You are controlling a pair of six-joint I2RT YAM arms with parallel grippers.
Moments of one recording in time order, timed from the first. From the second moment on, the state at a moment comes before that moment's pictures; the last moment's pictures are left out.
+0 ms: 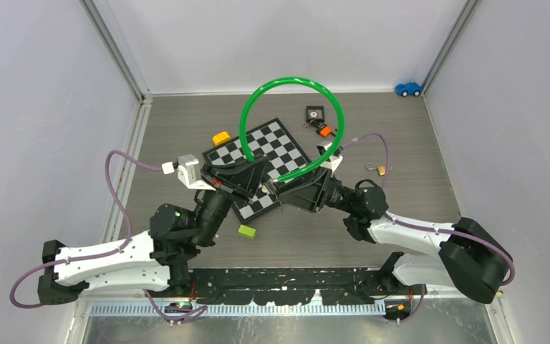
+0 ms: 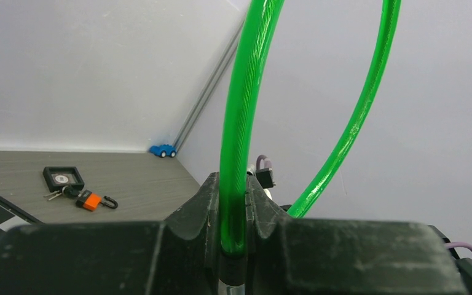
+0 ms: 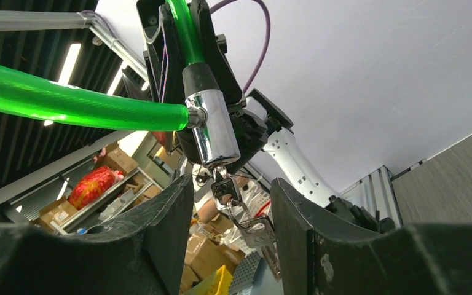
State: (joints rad) left arm -1.33 0.78 0.74 0.64 -0.66 -0.24; right arm 0.81 1.21 0.45 1.39 -0.54 1.31
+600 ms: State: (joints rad) left arm -1.33 0.78 0.74 0.64 -0.66 -0.24; right arm 0.85 1.22 0.46 1.39 -0.54 1.29
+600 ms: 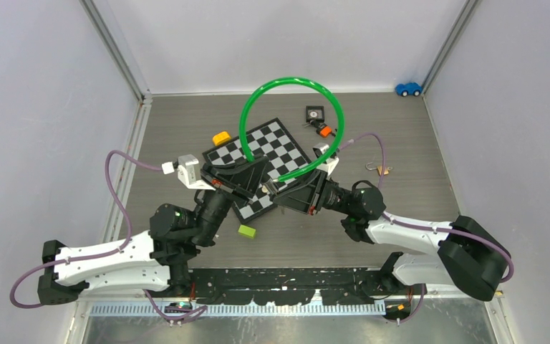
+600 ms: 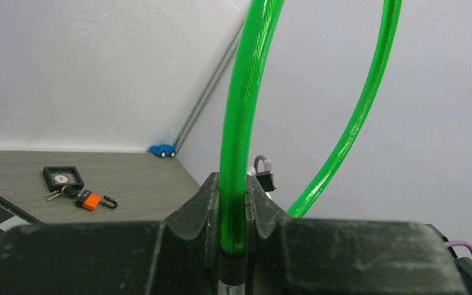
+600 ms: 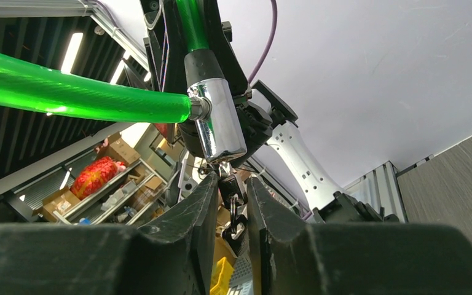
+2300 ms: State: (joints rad) left arm -1.33 0.81 0.74 0.59 -0.67 -0.25; right arm 1.24 0.86 0.44 0.78 0.25 0.49
